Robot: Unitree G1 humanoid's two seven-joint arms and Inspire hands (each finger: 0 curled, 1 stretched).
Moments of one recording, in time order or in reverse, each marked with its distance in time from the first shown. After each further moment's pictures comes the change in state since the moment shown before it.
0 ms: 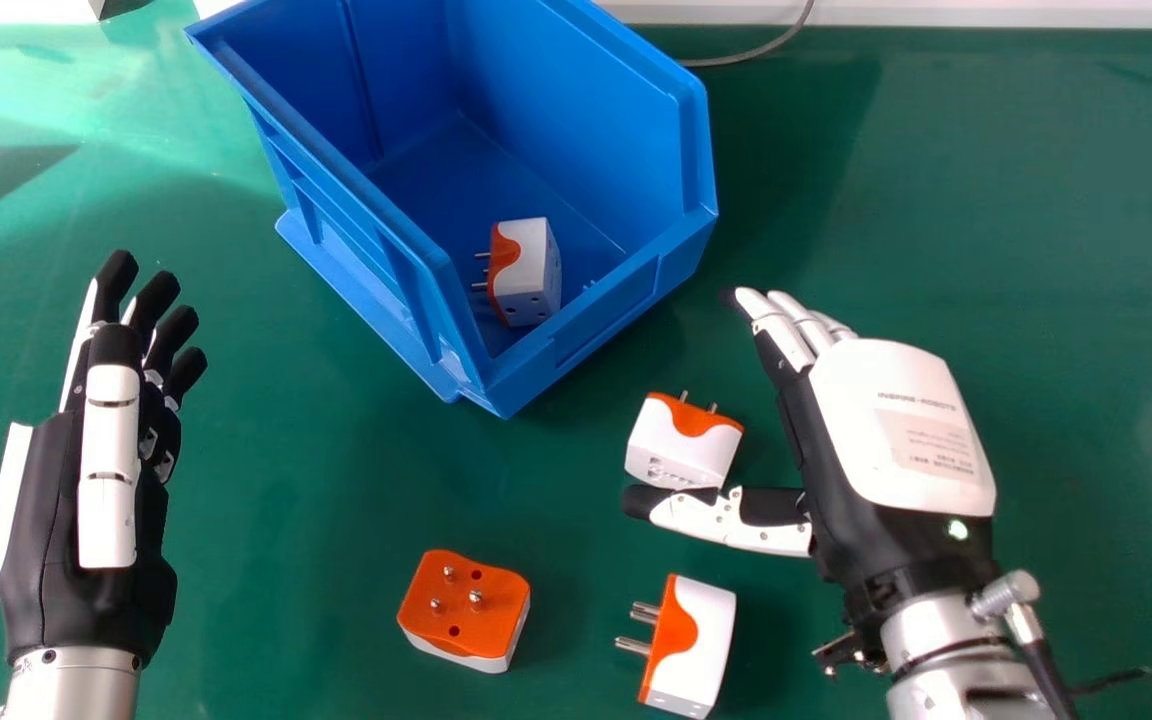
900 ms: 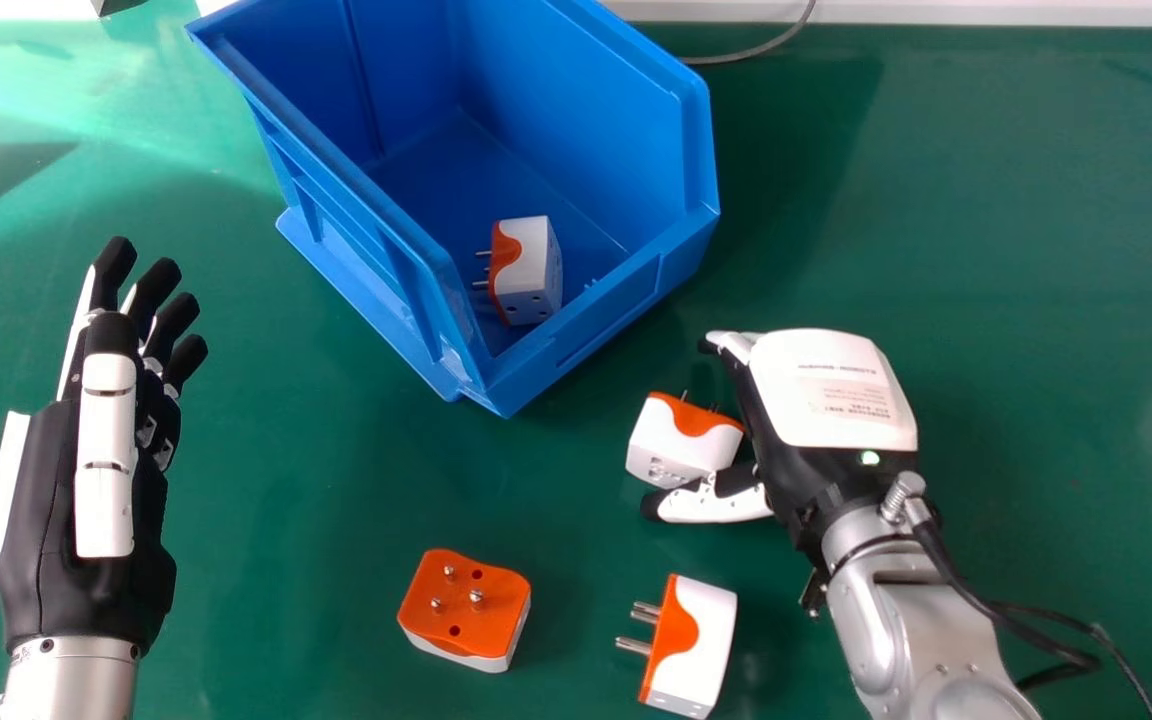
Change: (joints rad) left arm -0.012 0.002 0.006 0.001 -0.008 0.001 -0.007; right arm -0.346 -0.004 0.106 0.449 -0.034 0.116 0.042
